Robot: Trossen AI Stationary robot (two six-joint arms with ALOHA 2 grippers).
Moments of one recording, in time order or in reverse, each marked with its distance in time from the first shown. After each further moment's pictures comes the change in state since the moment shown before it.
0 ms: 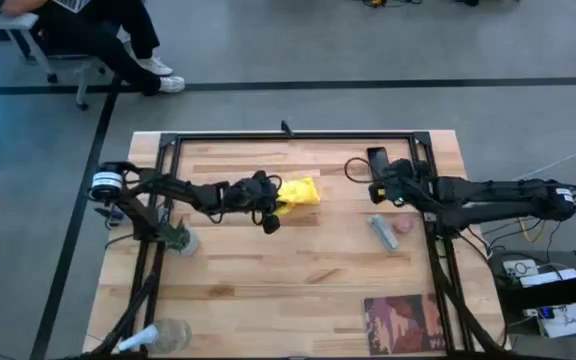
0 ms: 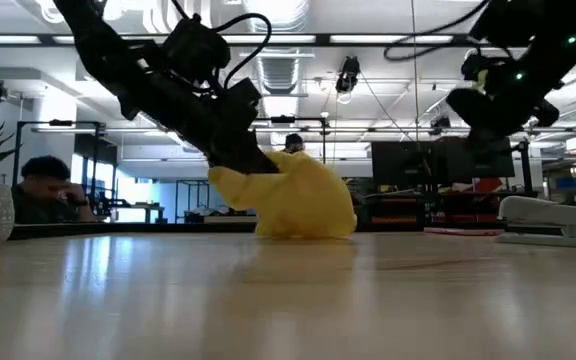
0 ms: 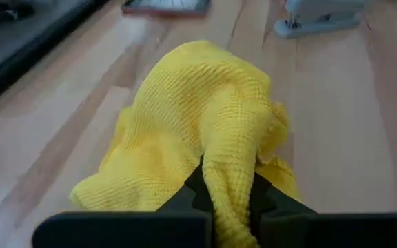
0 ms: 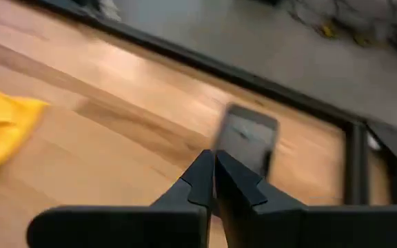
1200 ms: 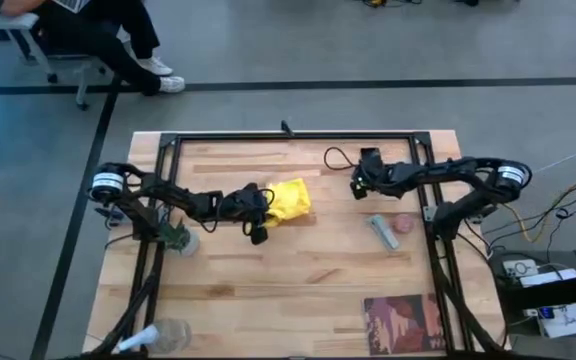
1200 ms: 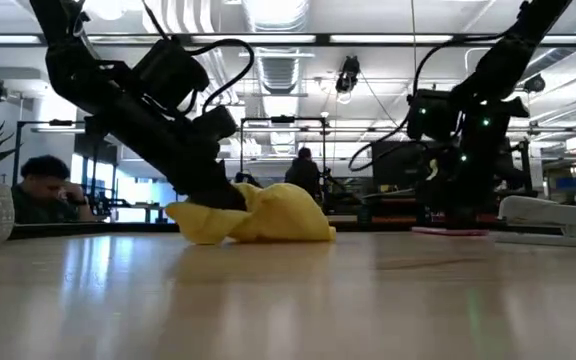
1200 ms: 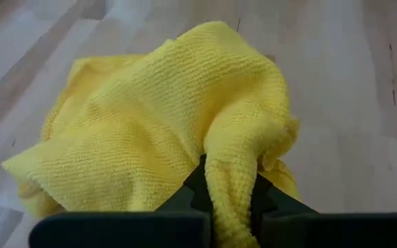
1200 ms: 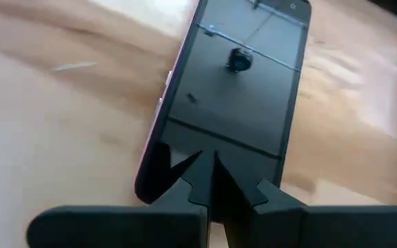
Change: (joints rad) left arm -0.041 0.008 -0.156 0.106 0.008 -0.027; right arm -0.220 0.603 0.036 0.308 -0.251 -0.047
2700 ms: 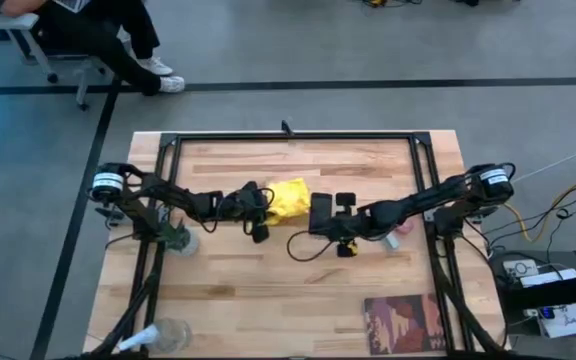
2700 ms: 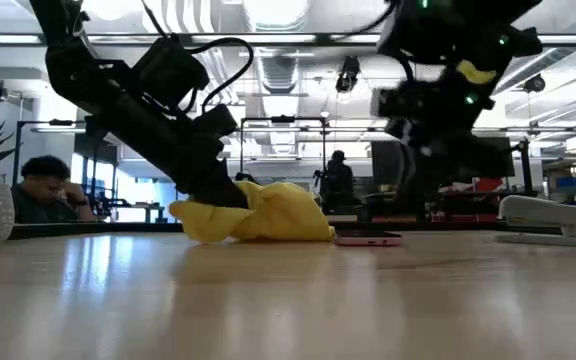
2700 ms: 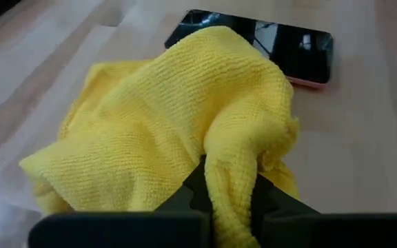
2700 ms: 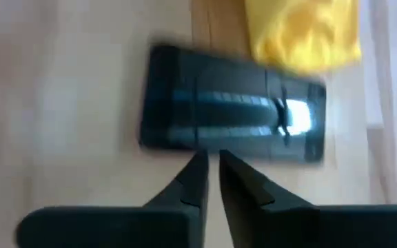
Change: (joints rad) left arm 0.002 0.005 0.000 0.013 -0.065 -0.004; right arm 0.572 0.119 0.265 -0.095 -0.080 -0.683
